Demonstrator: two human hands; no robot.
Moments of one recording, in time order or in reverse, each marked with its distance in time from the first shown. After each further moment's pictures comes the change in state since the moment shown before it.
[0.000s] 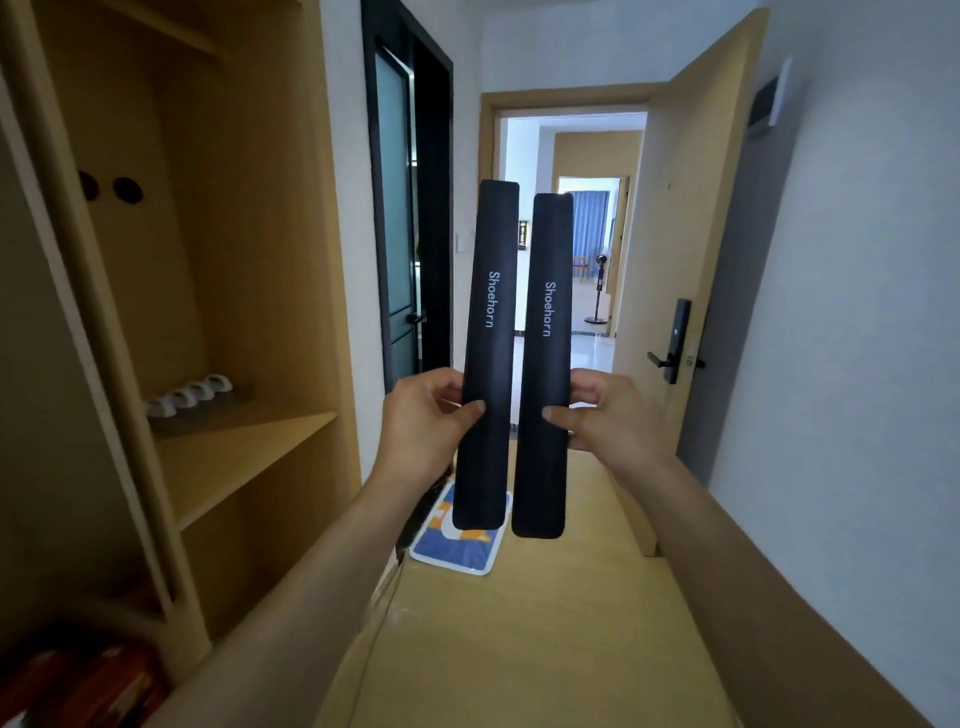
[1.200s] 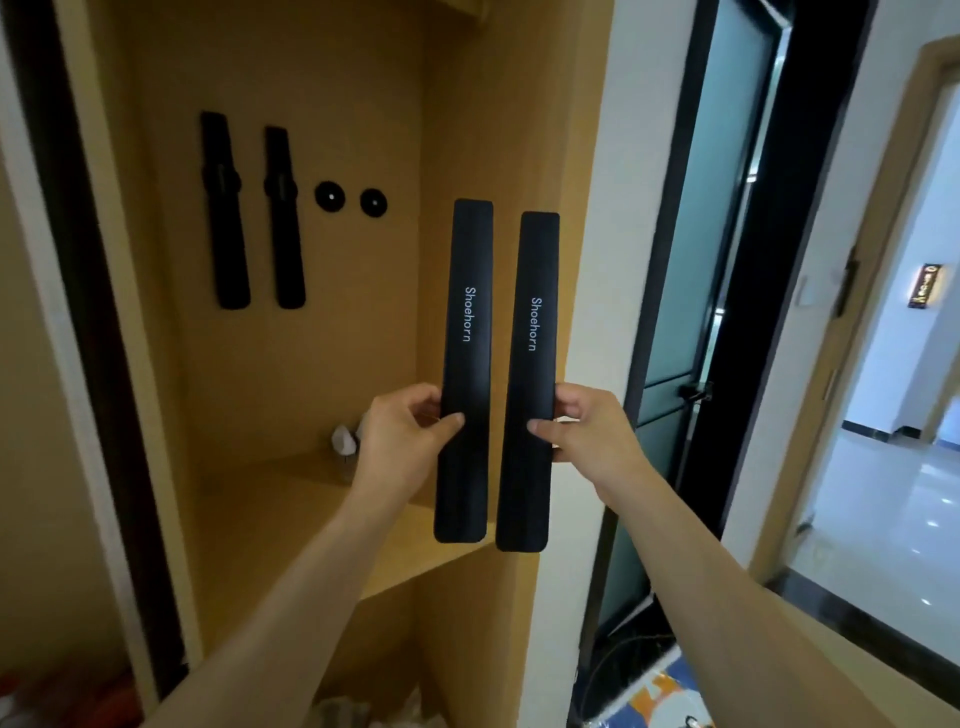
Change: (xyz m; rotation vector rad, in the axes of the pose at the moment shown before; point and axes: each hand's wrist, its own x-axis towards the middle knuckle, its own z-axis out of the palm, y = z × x) left_hand 0.334 -0.301 -0.111 0.383 0.580 -0.222; right_hand 0.501 0.156 0.319 0.255 -0.644 -0.182
